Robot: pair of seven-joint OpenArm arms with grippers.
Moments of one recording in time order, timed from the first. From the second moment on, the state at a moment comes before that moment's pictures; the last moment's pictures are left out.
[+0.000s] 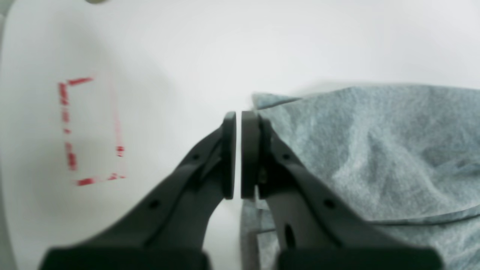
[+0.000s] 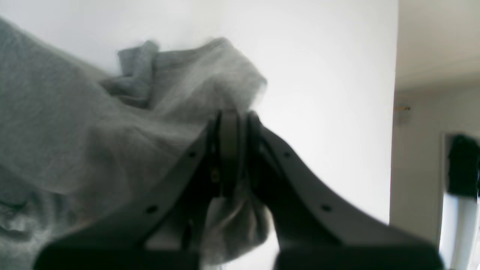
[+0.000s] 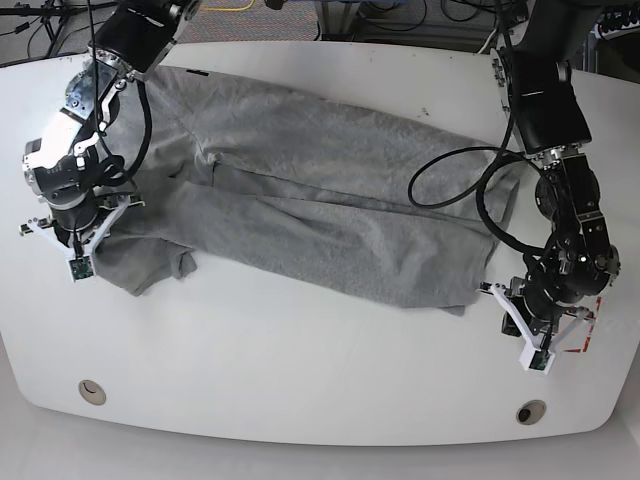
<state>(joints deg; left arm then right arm) -23.0 -12.3 -12.0 91.2 -12.0 -26.9 64.5 4.1 9.2 32.2 110.2 -0.4 40.2 -62.3</state>
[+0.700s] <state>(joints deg) -27.5 -9.8 -14.1 69.3 -12.3 -26.9 63.5 3.7 6.6 33.4 110.2 -0.8 40.2 -62.8</state>
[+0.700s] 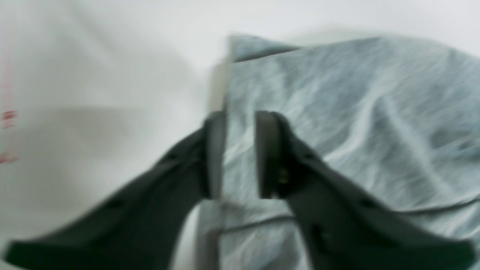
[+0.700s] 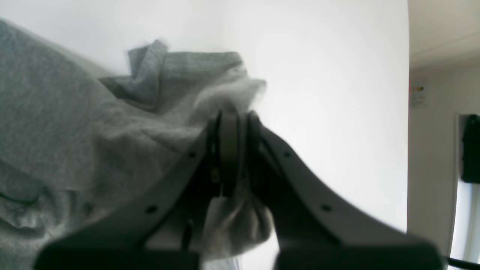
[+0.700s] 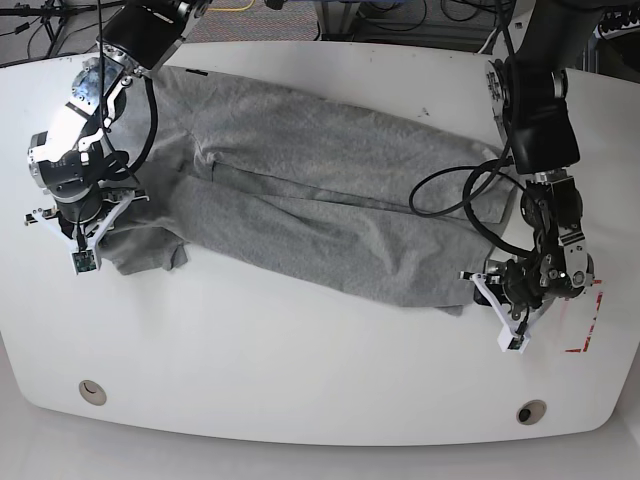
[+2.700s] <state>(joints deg) -29.7 -6.5 -19.4 57.1 -11.9 -26.5 58.7 3.1 6.3 33.4 109.1 -1.0 40.2 -62.8</state>
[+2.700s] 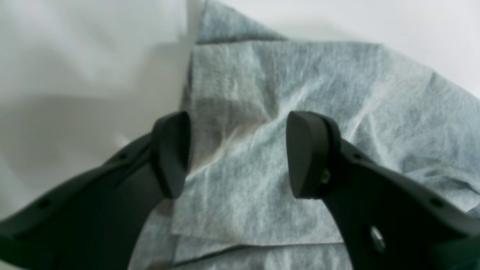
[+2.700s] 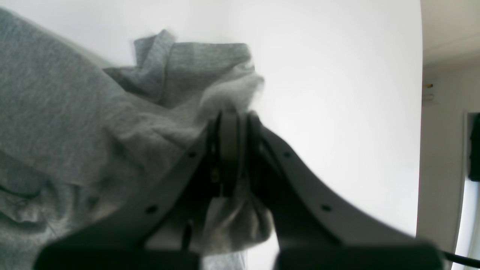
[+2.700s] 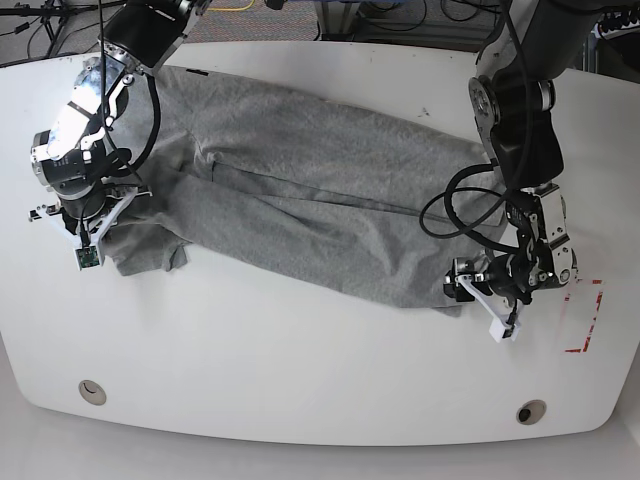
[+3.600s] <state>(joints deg) -31.2 -6.6 -16.7 50.8 -11.9 -26.6 57.4 3.1 6.3 33.4 109.1 -0.9 40.2 -62.8</state>
